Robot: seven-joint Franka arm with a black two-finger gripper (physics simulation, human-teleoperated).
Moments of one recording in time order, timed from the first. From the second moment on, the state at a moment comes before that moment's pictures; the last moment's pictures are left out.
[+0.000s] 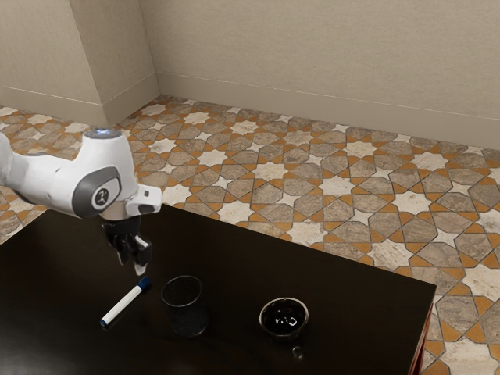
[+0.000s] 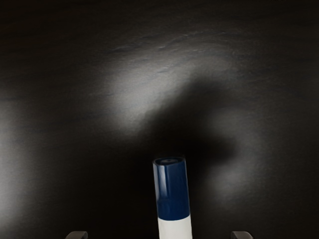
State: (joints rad) arm 0.07 0.05 0.05 -2.35 0.07 2.33 0.22
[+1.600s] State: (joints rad) arm -0.19 -0.31 0.03 -2.41 0.07 2.35 -0.03
